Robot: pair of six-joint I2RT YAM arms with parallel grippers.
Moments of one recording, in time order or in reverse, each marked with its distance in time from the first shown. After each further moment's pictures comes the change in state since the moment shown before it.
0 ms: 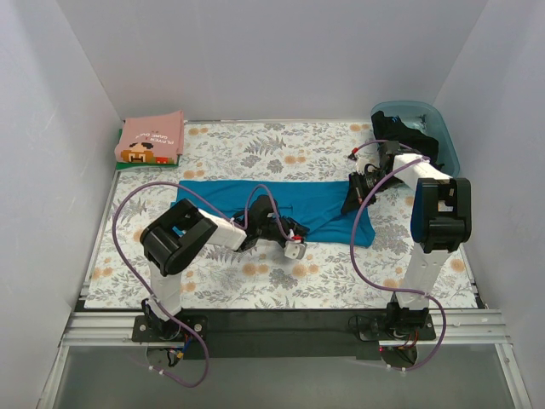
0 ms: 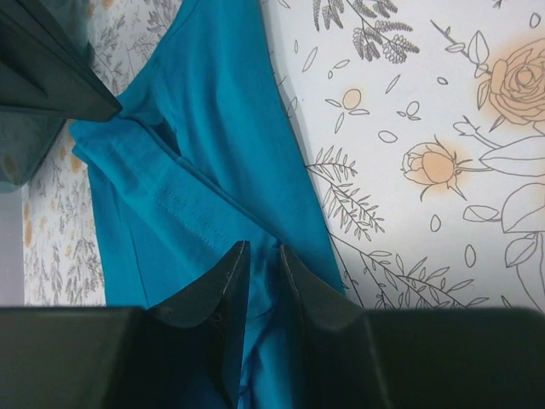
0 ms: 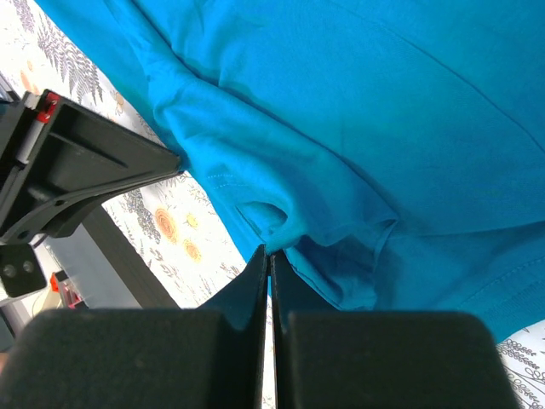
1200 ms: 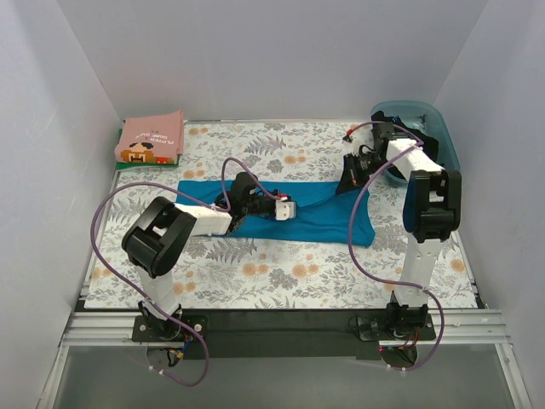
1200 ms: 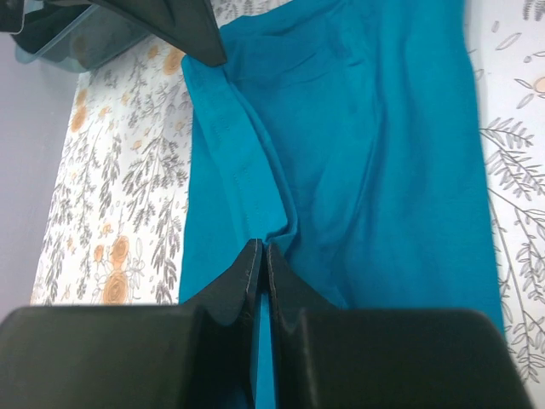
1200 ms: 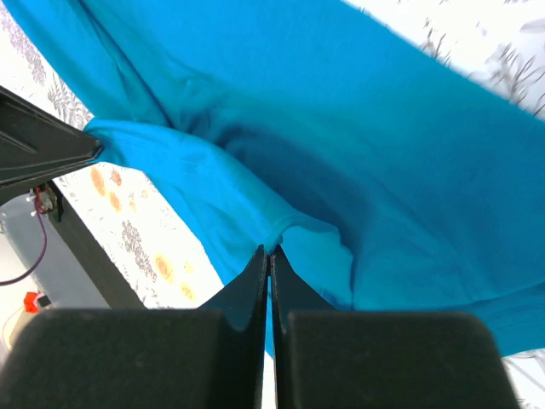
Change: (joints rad) left arm 0.162 -0.085 0.063 -0.010 0.005 -0.306; right arm 0.035 0.118 0.244 -0.018 0.010 0.045
